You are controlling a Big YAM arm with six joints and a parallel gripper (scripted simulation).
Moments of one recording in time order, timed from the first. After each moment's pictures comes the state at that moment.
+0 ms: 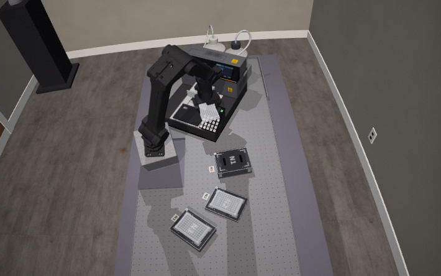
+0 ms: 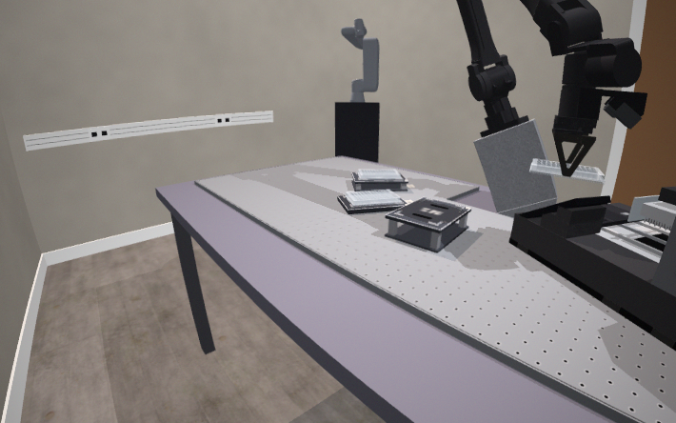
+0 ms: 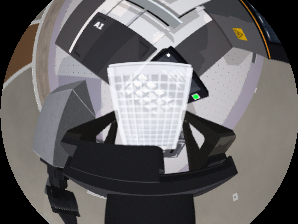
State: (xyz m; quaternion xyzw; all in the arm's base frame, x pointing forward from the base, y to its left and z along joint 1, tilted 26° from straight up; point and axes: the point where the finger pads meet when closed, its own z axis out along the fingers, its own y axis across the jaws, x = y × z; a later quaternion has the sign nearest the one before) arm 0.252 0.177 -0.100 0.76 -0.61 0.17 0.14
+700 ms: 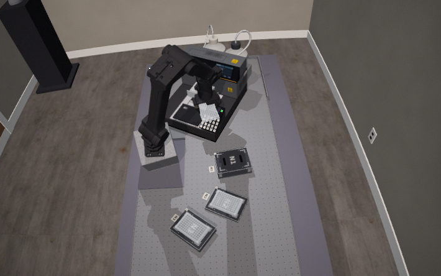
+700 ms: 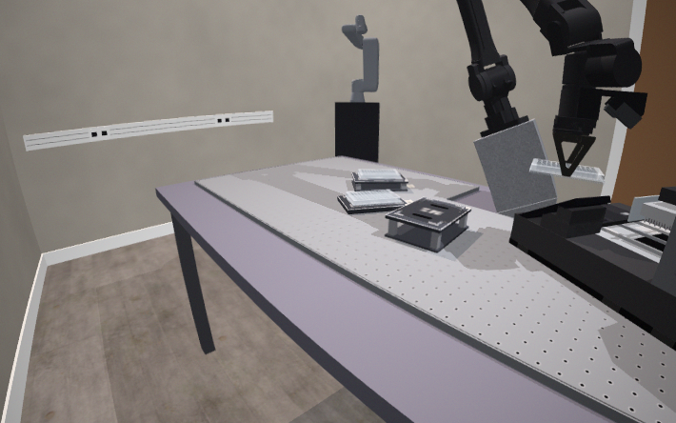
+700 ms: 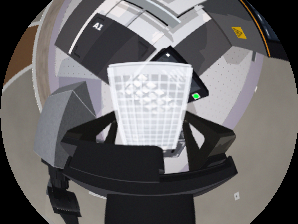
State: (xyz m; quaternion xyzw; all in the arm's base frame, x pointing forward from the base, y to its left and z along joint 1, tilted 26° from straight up) arm 0.252 0.177 -0.100 0.76 -0.62 0.17 0.14
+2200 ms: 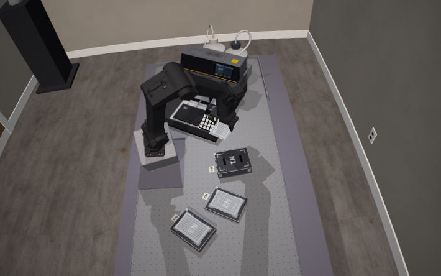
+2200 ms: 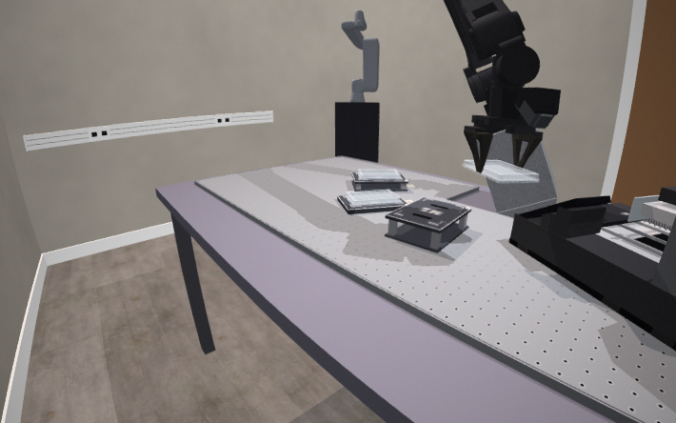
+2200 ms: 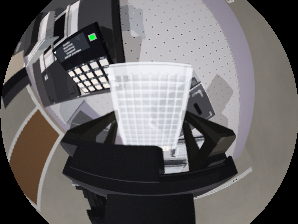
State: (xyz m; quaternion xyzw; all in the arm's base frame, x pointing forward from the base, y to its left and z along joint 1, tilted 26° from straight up) arm 0.320 0.078 -0.058 0.45 -0.87 0.21 0.06
